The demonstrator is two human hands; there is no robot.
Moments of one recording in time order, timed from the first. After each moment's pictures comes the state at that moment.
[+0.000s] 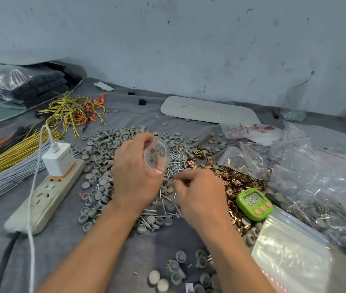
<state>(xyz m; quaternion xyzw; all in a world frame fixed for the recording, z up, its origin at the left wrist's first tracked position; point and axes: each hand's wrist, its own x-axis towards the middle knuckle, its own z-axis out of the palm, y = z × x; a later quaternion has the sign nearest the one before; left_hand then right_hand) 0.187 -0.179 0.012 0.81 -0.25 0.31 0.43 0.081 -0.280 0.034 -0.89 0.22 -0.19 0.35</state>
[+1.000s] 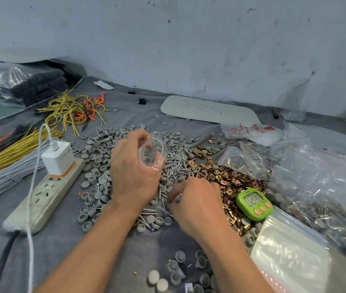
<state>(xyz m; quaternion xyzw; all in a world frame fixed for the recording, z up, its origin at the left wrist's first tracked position) 0.186 -0.177 0.013 0.79 -0.24 0.32 0.47 0.083 -0.278 0.026 -0.96 0.19 -0.09 0.18</state>
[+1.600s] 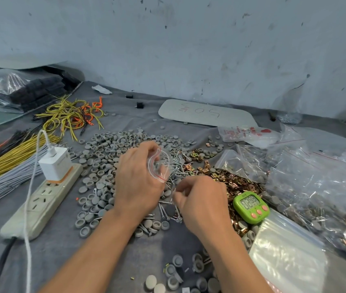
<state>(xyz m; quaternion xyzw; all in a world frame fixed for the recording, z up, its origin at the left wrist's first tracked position) 0.184 -0.184 0.004 0.82 -0.27 0.30 0.41 0.077 -0.291 0.030 -0.92 0.22 -0.18 0.26</state>
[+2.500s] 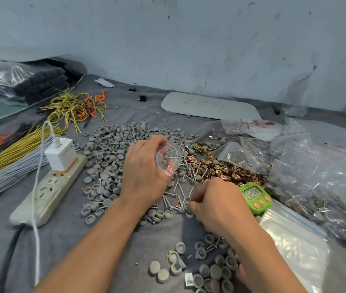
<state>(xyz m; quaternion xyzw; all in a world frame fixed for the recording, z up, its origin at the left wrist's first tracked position) 0.186 -0.186 0.001 0.83 -0.30 0.27 0.39 0.051 -0.300 0.043 -0.95 0.24 -0.01 0.19</state>
